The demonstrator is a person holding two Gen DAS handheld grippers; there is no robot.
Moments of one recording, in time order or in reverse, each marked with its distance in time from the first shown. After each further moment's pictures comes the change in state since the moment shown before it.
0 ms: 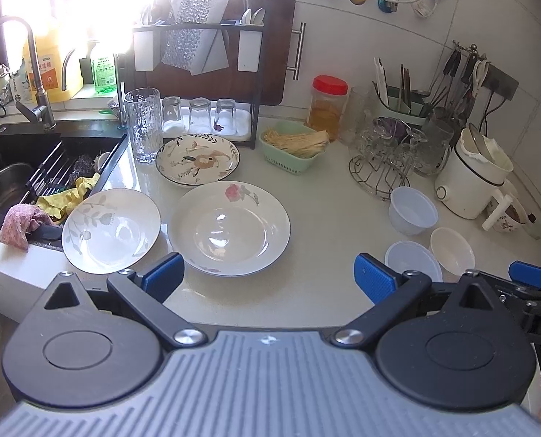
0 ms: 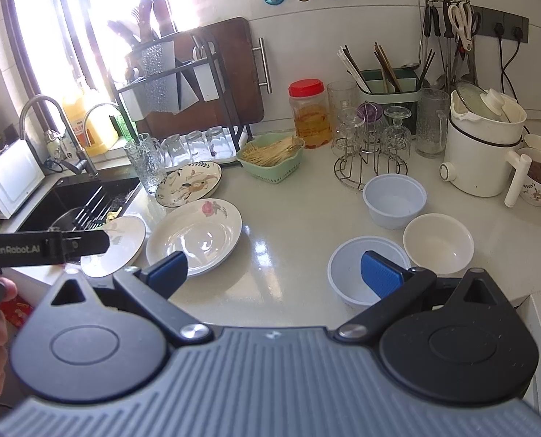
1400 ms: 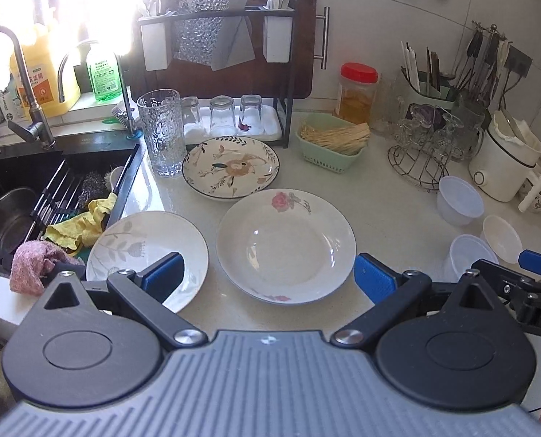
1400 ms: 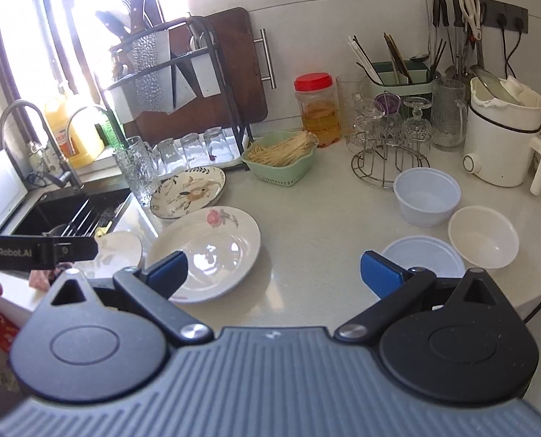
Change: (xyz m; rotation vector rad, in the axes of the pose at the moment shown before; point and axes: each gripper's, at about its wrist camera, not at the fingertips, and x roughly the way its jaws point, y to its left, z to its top) left arm 0.069 0.098 0.044 0.096 0.040 -0.007; right arm 0.079 0.067 -0.005 0.056 -0.046 -0.066
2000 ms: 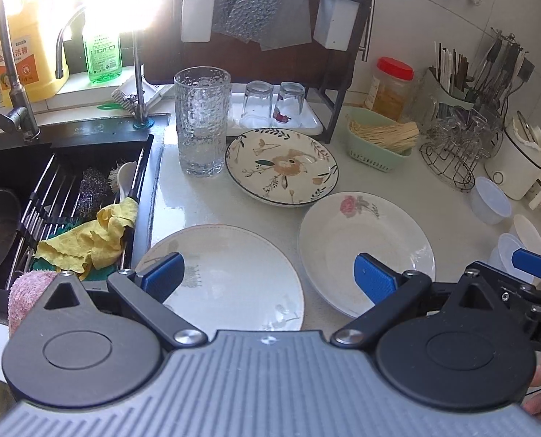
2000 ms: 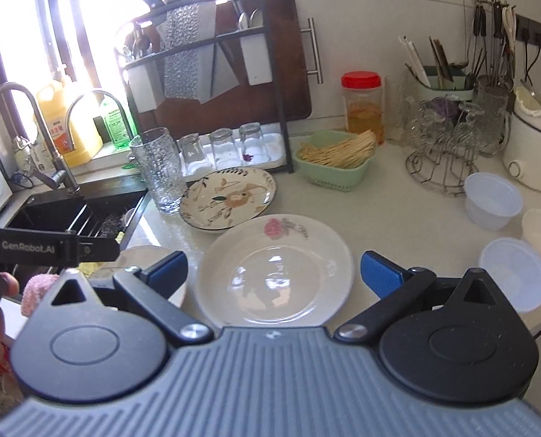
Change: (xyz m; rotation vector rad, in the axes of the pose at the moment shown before) left arm 0.080 0.158 0.016 0.001 0.043 -0.125; right arm 0.075 0.133 -0.015 0.000 -0.009 -0.047
